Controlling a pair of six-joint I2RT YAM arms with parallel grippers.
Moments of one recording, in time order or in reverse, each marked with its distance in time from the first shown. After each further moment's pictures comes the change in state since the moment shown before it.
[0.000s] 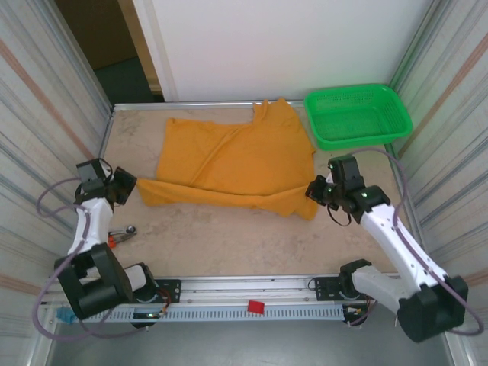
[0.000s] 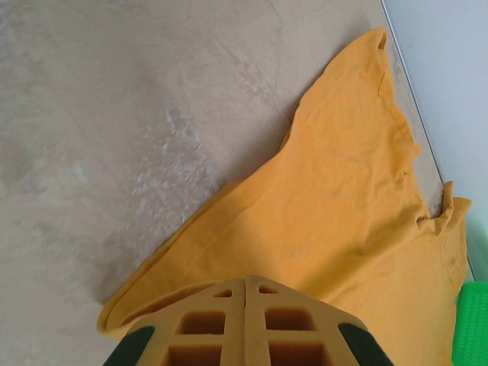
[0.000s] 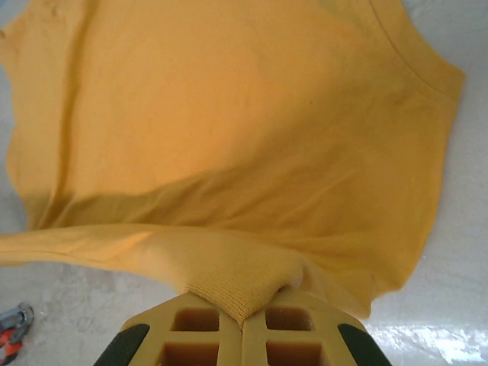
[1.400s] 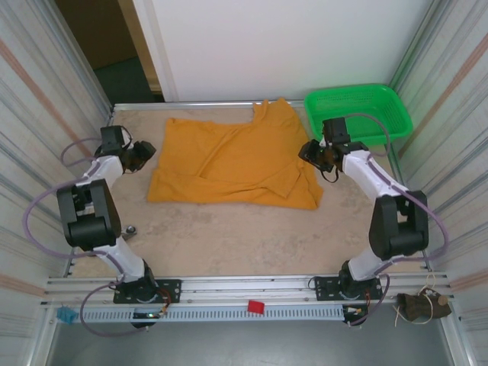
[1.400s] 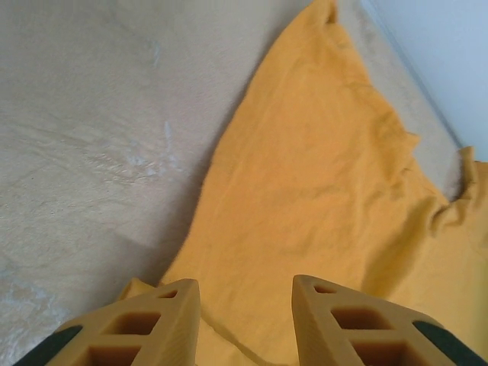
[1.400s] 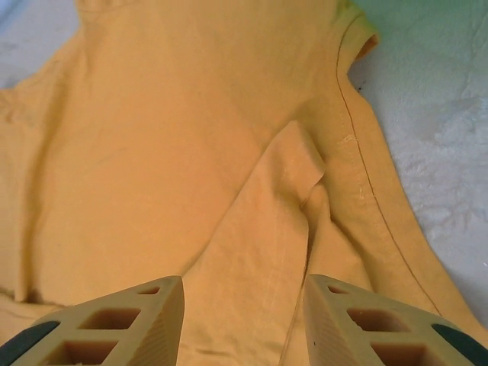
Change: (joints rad) left arm -0.173 0.450 0.346 0.107 -0.018 0.116; right arm -0.129 0.502 0.304 0.177 0.009 -0.117
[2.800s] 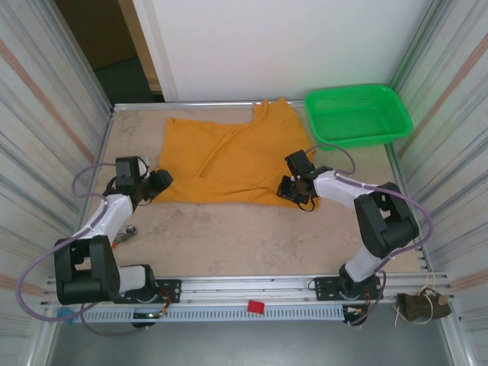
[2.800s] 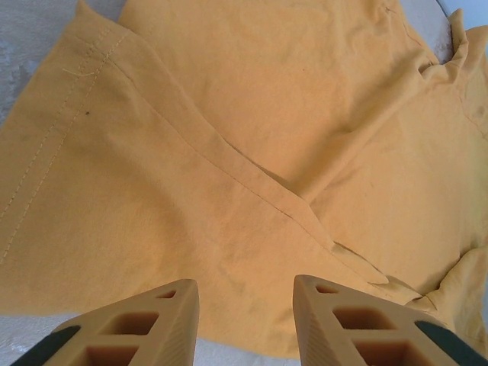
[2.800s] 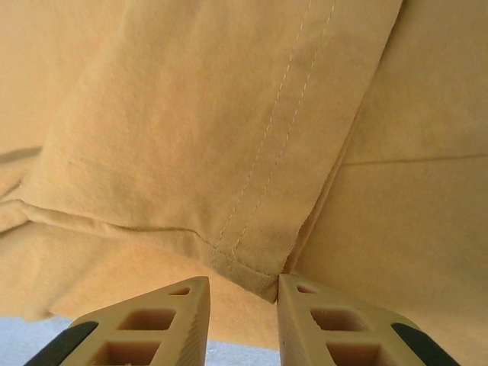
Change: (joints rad) left arm -0.145 -0.396 -0.412 -0.001 -0.010 -0.008; right arm 0.274 0.101 -0.218 0.092 0.064 0.121
